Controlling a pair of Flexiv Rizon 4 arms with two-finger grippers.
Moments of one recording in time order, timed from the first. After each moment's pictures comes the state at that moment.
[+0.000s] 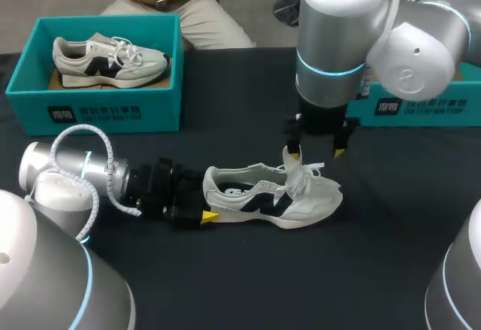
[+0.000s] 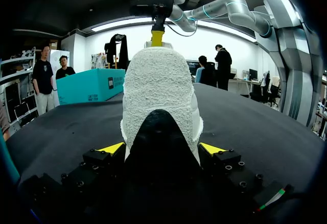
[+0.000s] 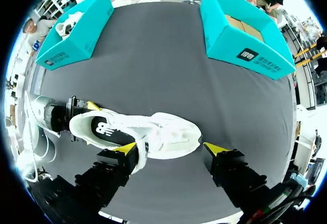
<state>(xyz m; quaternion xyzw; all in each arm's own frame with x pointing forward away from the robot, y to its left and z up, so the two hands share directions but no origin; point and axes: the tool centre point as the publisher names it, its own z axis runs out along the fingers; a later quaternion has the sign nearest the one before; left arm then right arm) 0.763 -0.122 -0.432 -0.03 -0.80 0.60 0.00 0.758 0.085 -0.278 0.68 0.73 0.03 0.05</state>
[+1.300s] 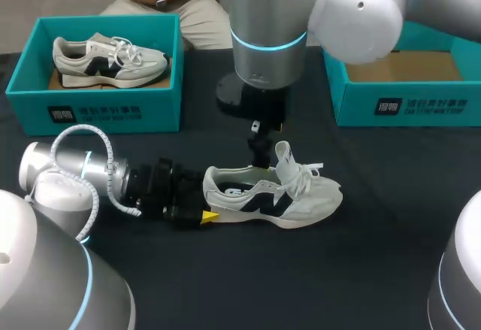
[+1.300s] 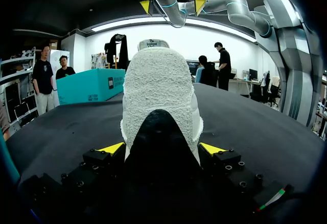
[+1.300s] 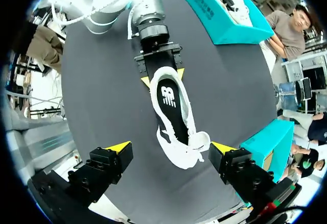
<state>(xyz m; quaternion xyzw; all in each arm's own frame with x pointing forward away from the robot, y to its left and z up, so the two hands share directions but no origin) 0.763 -0.122 -0.433 -0.03 -0.80 0.60 0.00 0.734 0.164 -0.222 0.14 0.99 -0.02 0.05</state>
